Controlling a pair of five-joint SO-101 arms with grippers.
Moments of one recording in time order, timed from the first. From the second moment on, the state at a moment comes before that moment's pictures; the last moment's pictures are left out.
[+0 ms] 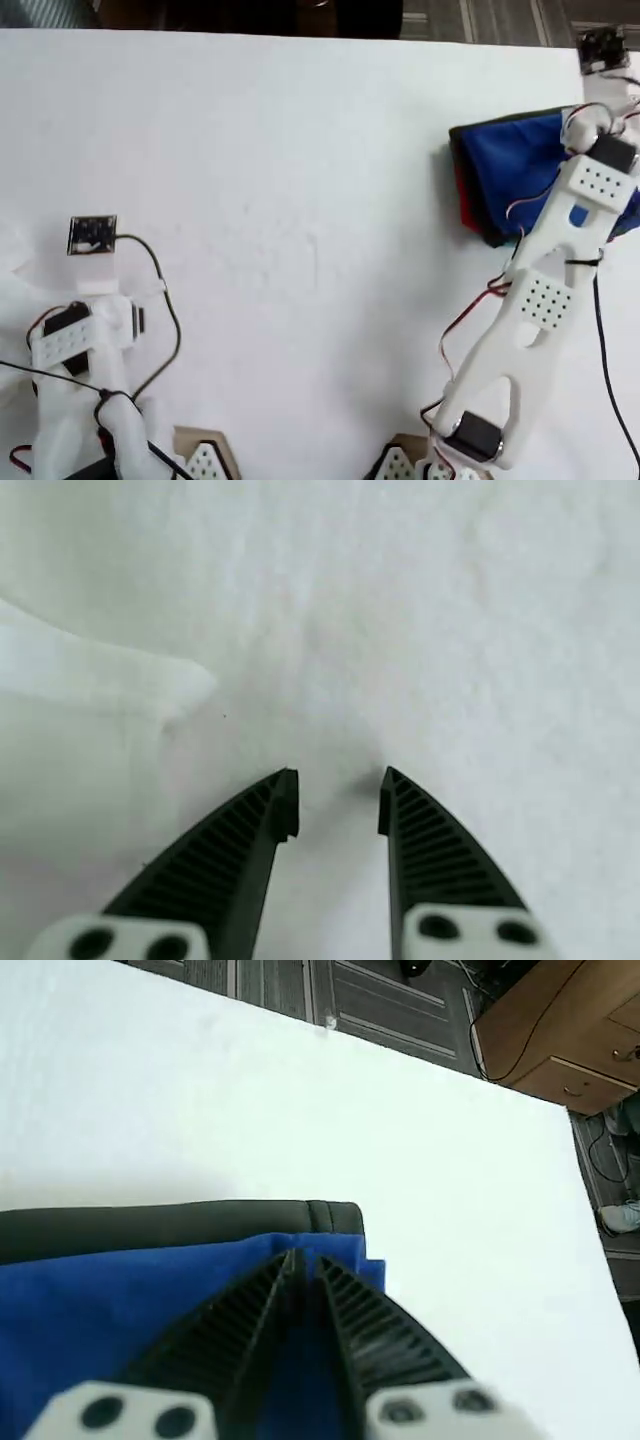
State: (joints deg) left arm -35.9 -35.3 72.7 42.0 -19.6; right arm 24.7 71.2 -85.5 53.7 36.4
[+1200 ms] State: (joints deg) left arm -35.9 -35.3 72.7 42.0 -19.6; right arm 31.0 57.0 -92.9 85.5 28.0
